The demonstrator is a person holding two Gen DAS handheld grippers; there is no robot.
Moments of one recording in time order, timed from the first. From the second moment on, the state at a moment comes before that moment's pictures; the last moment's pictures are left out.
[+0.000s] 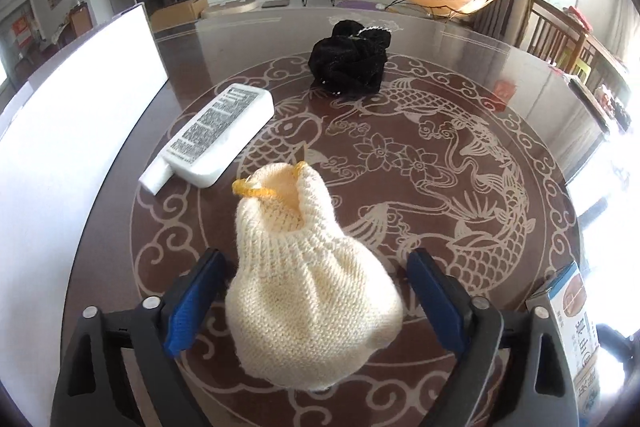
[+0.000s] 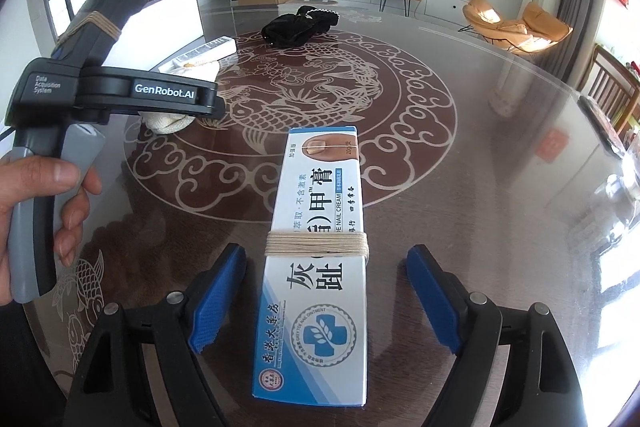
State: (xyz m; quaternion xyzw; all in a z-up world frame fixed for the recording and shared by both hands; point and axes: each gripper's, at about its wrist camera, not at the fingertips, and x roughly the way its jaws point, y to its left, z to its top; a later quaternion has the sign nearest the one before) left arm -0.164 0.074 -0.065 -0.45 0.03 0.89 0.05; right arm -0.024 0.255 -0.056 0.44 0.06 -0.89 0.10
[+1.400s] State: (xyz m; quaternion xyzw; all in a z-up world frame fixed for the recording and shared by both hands) left arm -0.033 -0.269 0.028 -0.41 -0.10 0.89 -0.15; right arm -0.093 -0.103 0.088 0.38 0.07 -0.84 0.39
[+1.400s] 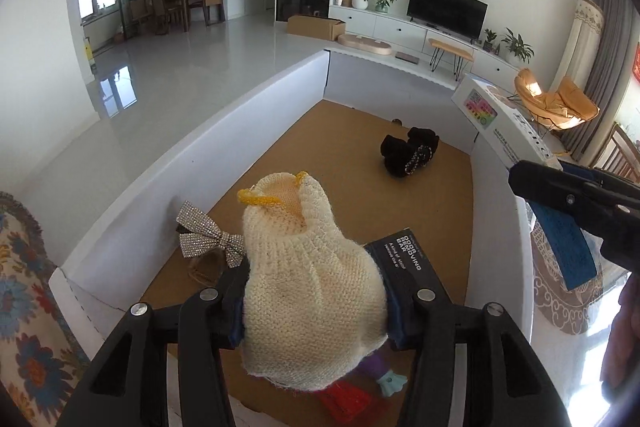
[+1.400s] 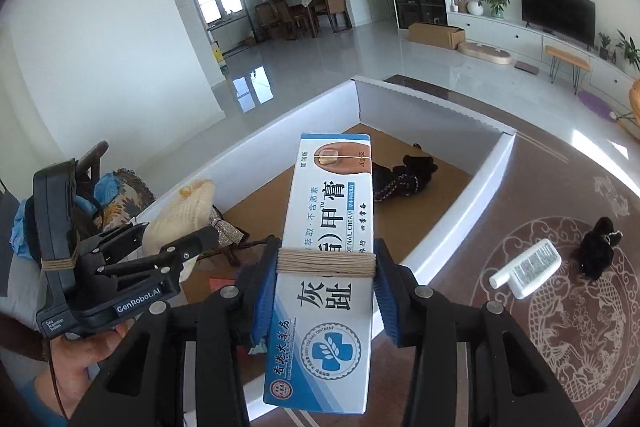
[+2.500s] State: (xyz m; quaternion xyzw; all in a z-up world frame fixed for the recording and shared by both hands) left arm 0.005 -0.103 0.085 -0.30 -0.01 0.95 -0.08; right arm -0.062 0.239 -0.056 0.45 0.03 -0.88 0.13
